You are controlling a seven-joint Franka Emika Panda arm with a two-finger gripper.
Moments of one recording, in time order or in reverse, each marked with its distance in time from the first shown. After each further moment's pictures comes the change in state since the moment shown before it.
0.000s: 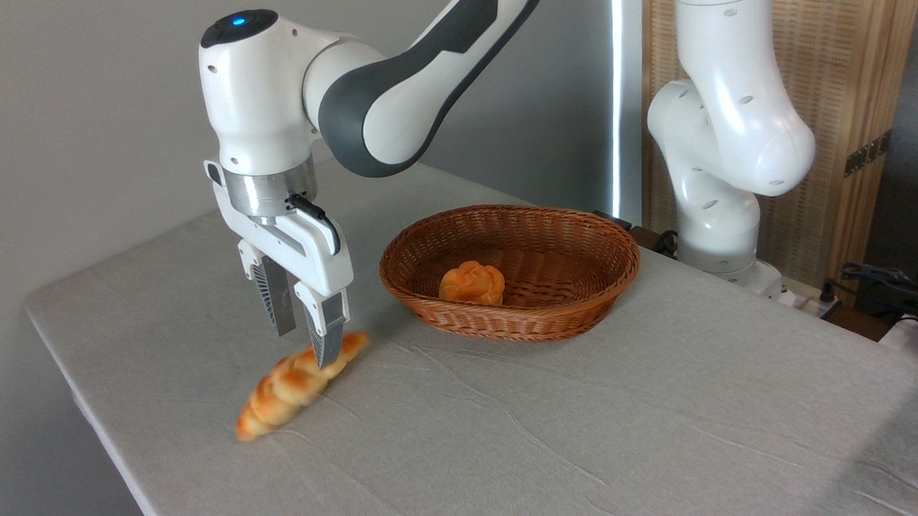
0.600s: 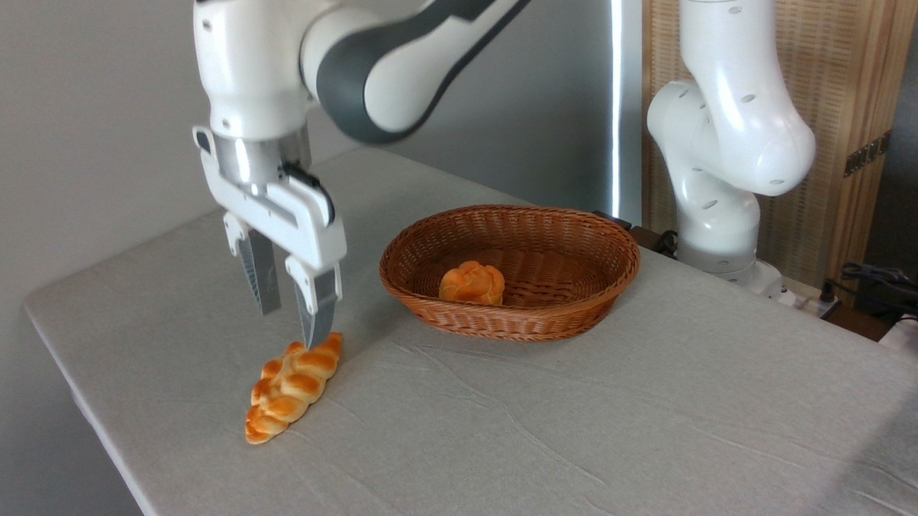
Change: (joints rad) arm 0.009 -0.049 0.015 0.061 0.000 -0.077 0.000
